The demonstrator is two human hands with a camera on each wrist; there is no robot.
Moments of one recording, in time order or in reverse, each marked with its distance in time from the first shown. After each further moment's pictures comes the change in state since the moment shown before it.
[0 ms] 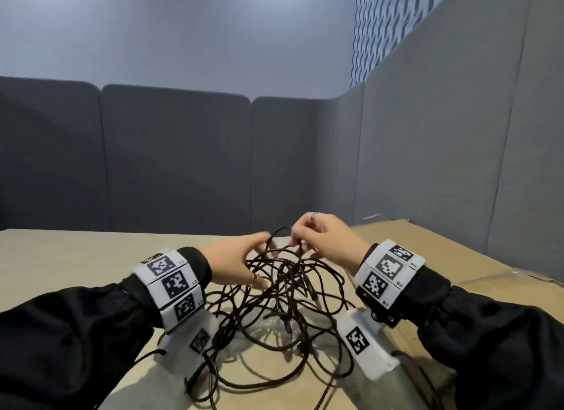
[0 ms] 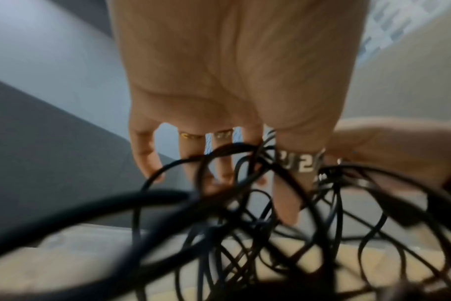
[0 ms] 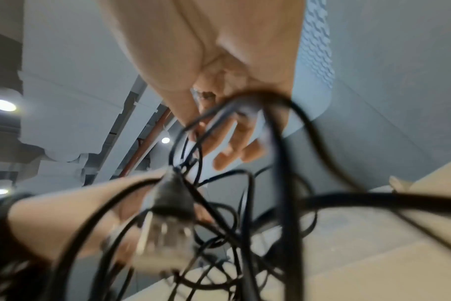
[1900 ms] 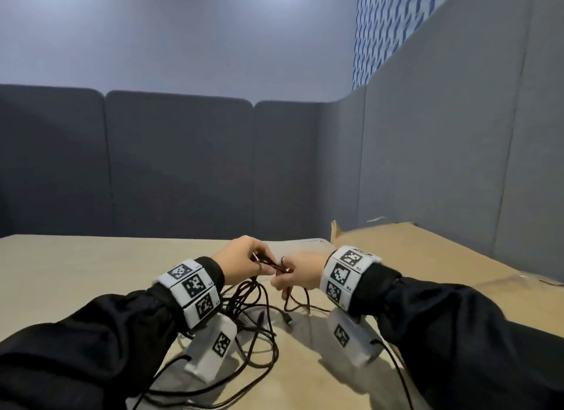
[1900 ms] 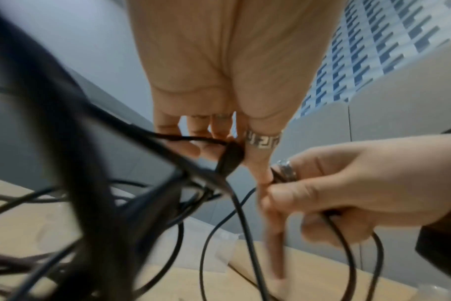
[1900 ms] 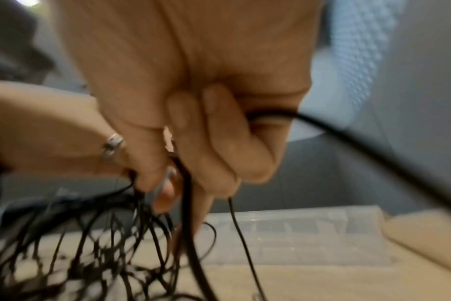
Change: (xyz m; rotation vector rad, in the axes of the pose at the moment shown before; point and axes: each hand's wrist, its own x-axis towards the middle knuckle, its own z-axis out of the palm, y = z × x) left_hand 0.024 -0.017 0.016 -0.186 0.174 -0.066; right_hand 0.021 0.012 0.027 -0.888 -0.500 0.054
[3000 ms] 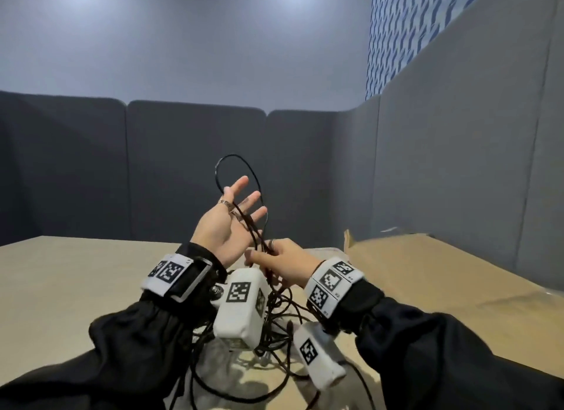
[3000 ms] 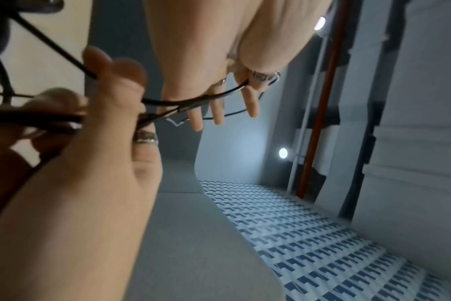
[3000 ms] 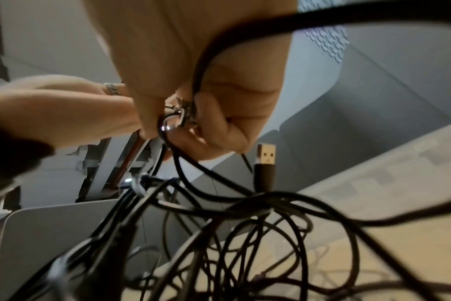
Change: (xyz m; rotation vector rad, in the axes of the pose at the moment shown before) left_hand -0.014 0.033 -0.053 -1.375 0.410 -0.105; right_hand 0.022 -0.047 0.002 0.844 0.253 -0.189
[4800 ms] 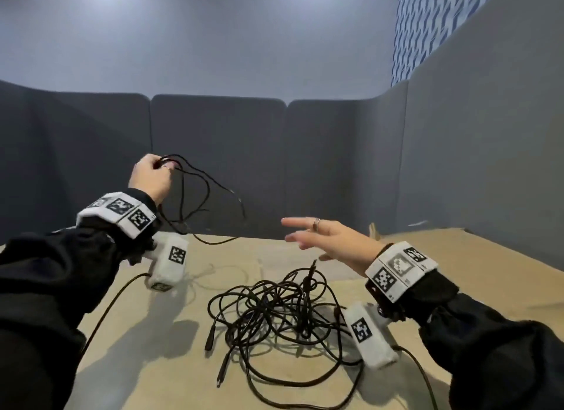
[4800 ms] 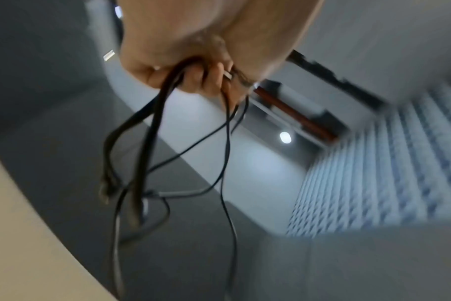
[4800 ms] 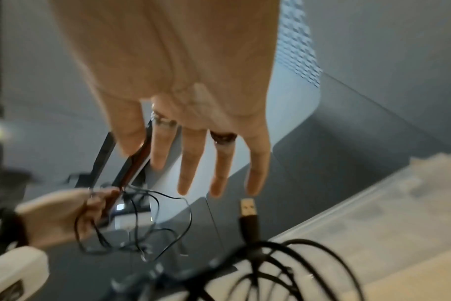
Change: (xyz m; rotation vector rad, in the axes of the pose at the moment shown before) left_hand 0.059 0.097 -0.124 1.025 0.633 0.362; right_hand -0.012 -0.003 -0.037 -0.007 -0.089 -0.031
